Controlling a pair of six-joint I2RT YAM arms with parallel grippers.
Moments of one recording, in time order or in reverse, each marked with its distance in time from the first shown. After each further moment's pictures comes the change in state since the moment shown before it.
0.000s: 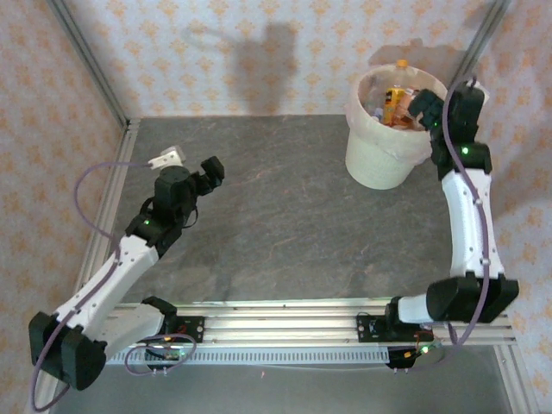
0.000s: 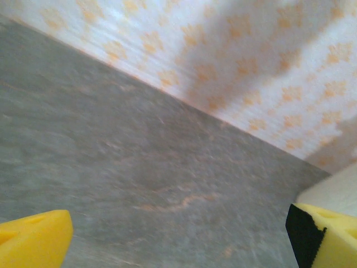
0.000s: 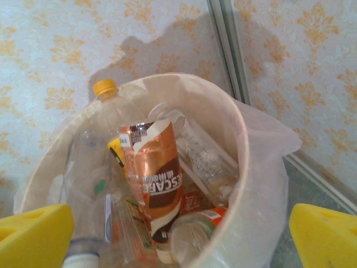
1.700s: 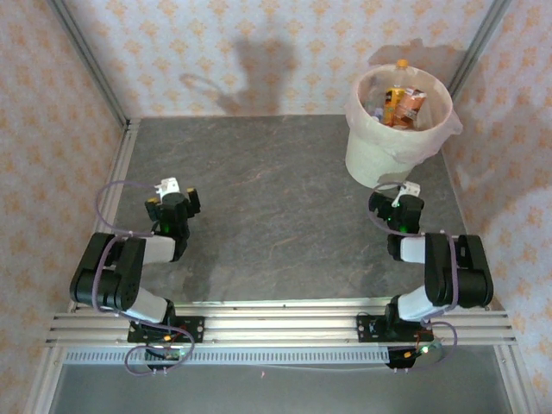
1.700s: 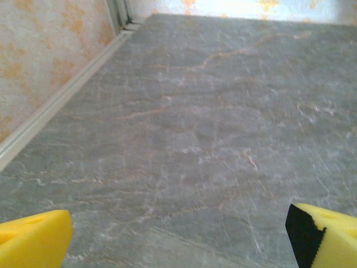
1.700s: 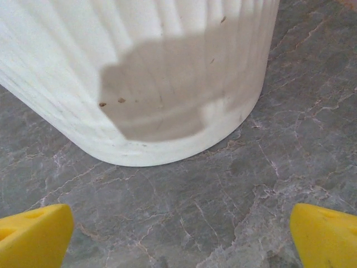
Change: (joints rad) left arm 0.269 0.520 -0.447 0.876 -0.108 0.499; right arm 0.022 0.192 -1.154 1.266 -0.166 -0.224
